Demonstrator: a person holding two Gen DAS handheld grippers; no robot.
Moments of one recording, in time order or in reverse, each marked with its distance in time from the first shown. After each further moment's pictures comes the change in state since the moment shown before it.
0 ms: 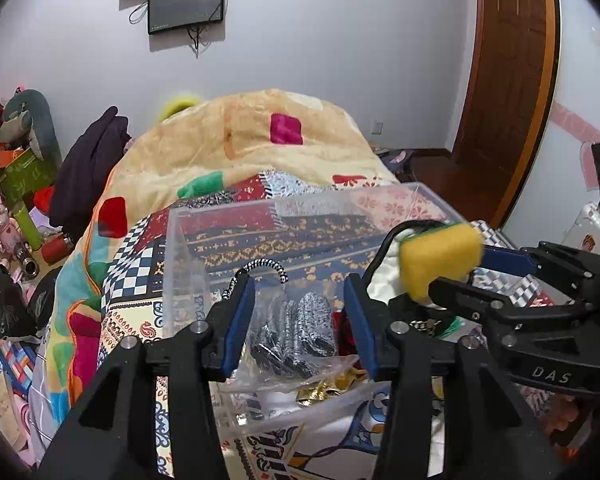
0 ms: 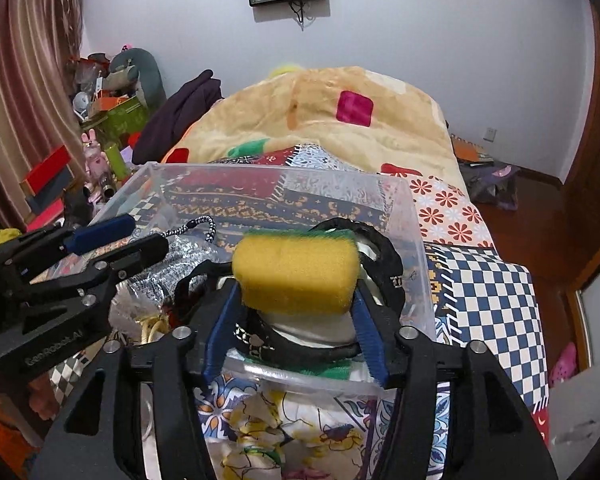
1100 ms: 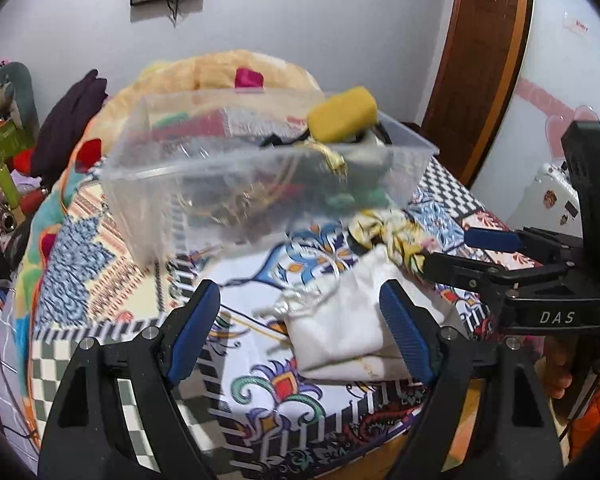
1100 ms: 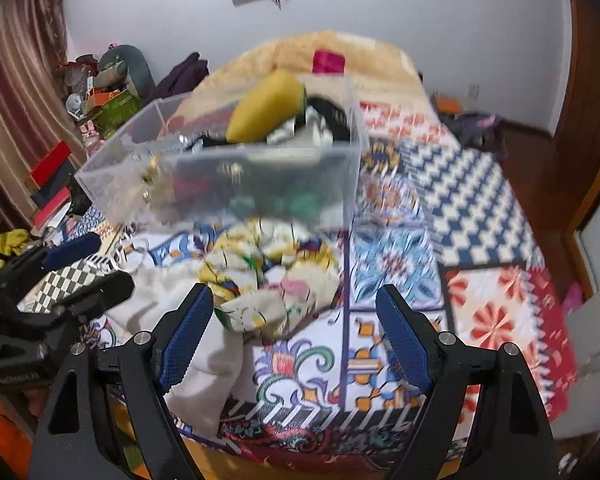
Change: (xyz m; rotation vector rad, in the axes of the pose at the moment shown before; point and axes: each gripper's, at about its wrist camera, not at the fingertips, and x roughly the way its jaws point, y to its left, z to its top) left arm -0.031 -0.039 -0.097 -0.006 0.103 -0.108; right arm -0.032 -0.022 -0.088 0.113 0.086 0.015
